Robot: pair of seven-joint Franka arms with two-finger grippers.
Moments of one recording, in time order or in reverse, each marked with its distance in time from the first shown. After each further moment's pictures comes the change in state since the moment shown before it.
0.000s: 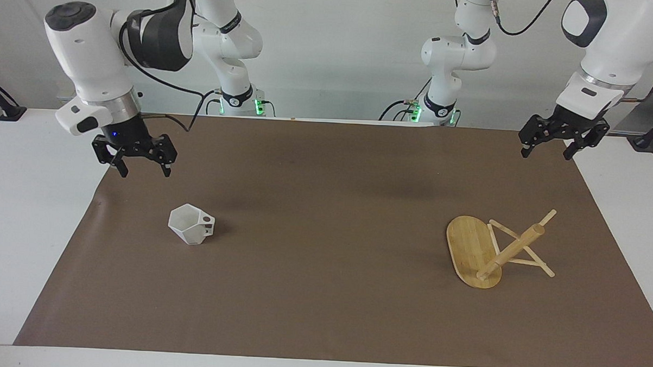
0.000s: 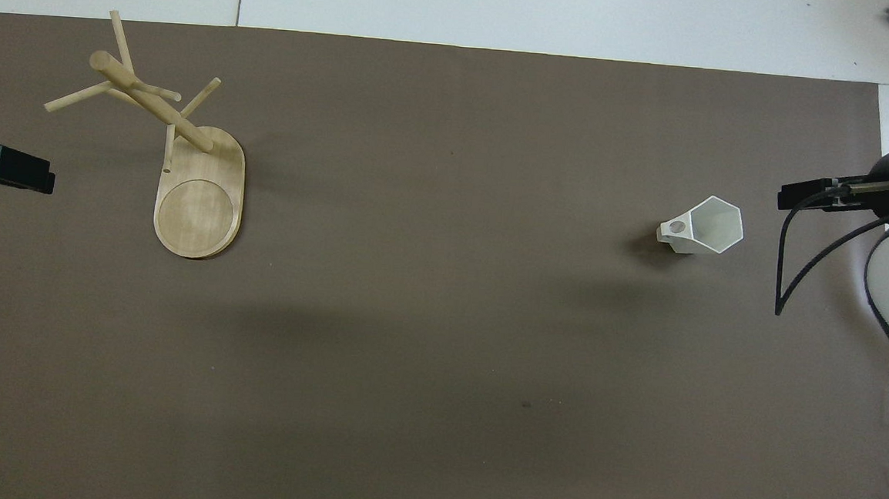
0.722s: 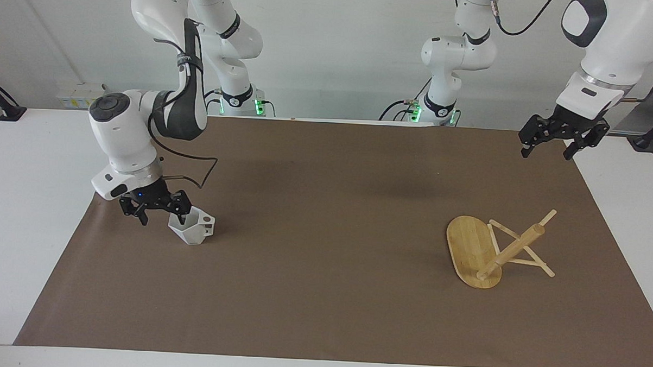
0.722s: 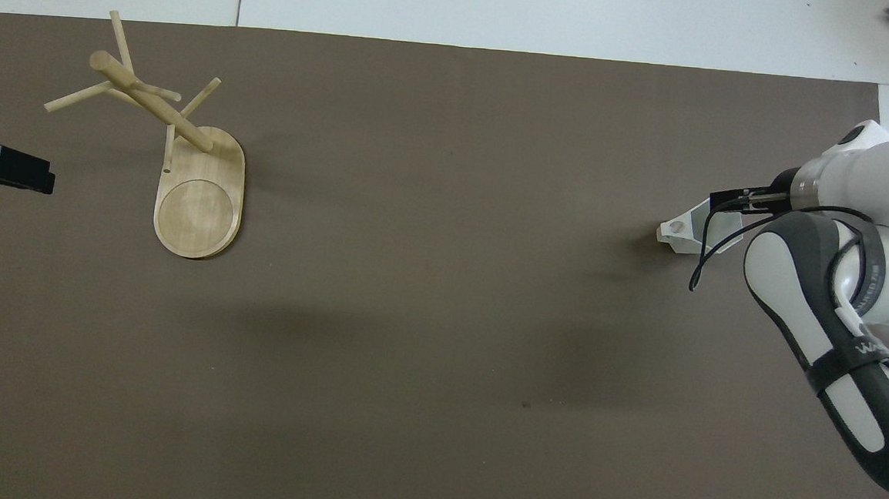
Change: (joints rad) left arm 0.000 0.000 0.000 0.000 0.000 0.000 0.000; right arm 0.000 0.153 -0.001 -0.179 0.000 0.344 0.000
